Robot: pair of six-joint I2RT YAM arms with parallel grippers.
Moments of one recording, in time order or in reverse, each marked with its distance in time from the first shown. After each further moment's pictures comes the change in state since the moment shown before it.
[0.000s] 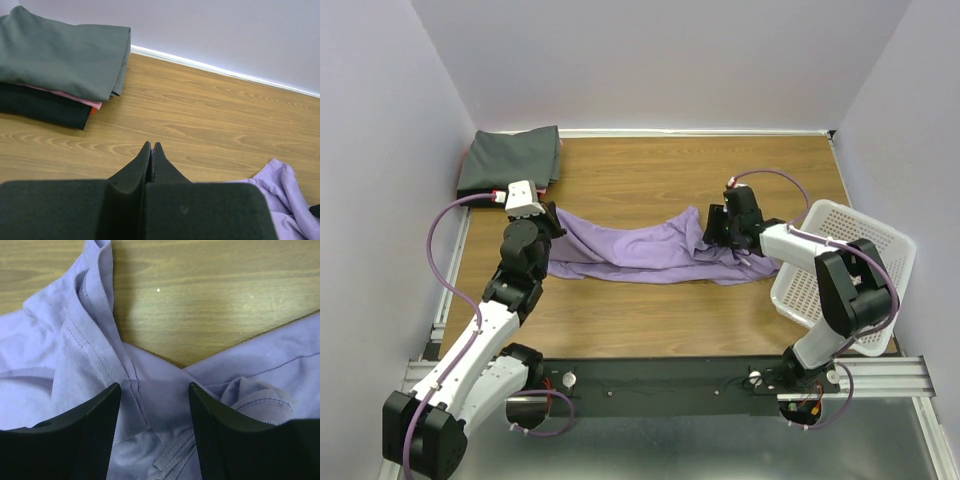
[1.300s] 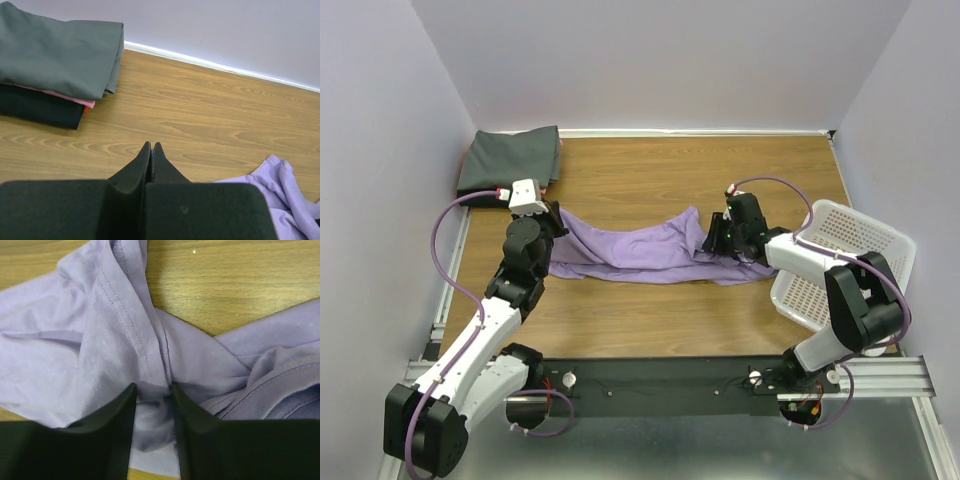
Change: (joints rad) left arm 0.000 0.034 0.000 0.023 0.031 0.000; right arm 0.018 -0.097 -0.088 0.005 -0.125 0.028
